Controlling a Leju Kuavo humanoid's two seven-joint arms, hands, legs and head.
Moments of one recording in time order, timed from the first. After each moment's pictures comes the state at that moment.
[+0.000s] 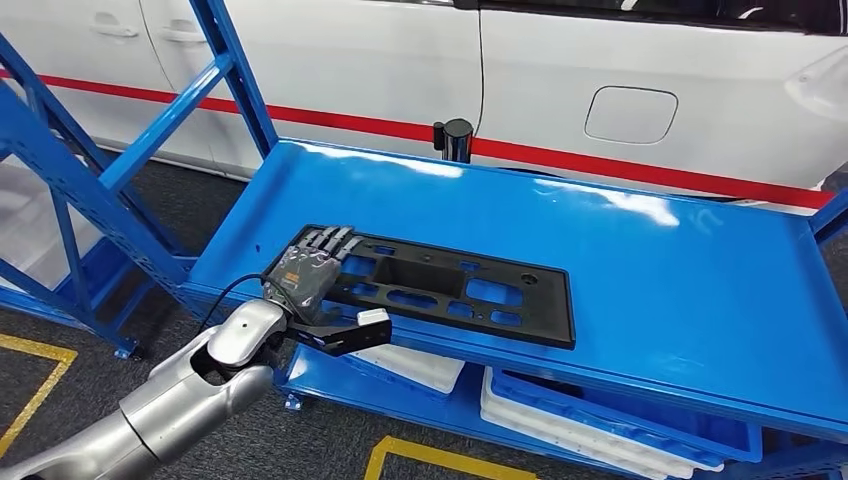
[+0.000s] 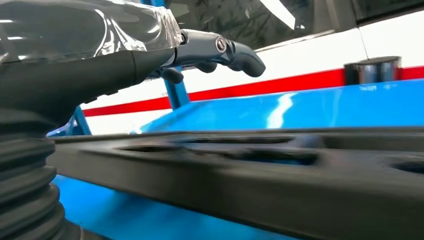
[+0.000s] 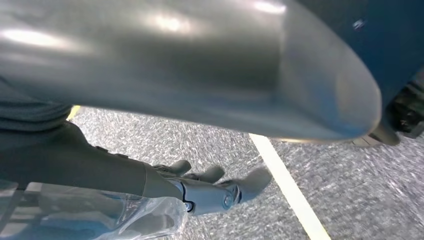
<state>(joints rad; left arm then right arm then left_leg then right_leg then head) -0.76 0.16 -1.08 -1.17 -0.75 0.04 0.30 -0.13 0.01 1.27 -0.24 -0.62 -0.11 0.04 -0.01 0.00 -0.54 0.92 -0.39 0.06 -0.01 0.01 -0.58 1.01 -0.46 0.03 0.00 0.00</state>
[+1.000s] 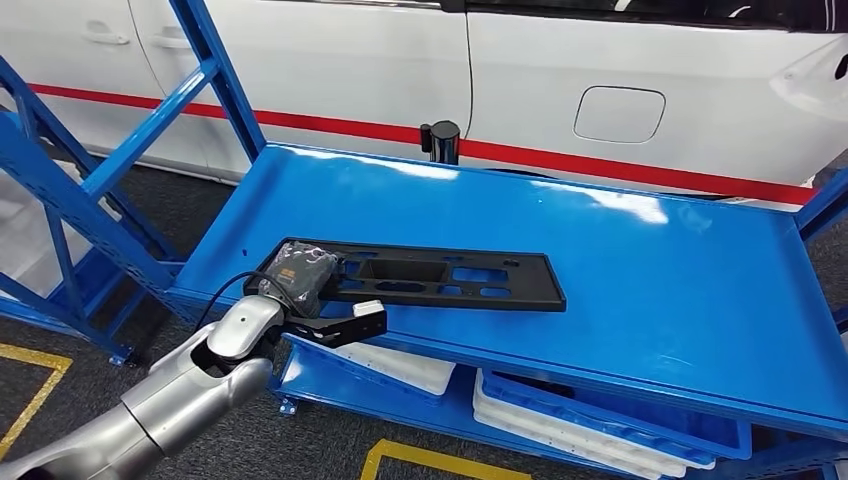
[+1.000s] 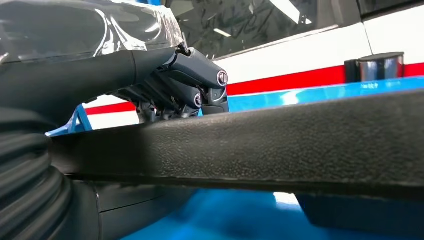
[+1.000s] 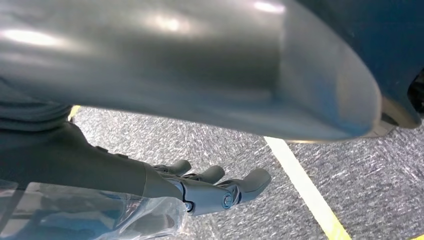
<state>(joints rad) -0.79 0.15 -1.09 -1.10 -0.70 0.04 0.30 -0.12 0.00 1.27 -0.24 -0.62 -0.11 0.04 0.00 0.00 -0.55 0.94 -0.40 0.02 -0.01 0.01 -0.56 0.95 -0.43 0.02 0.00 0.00</state>
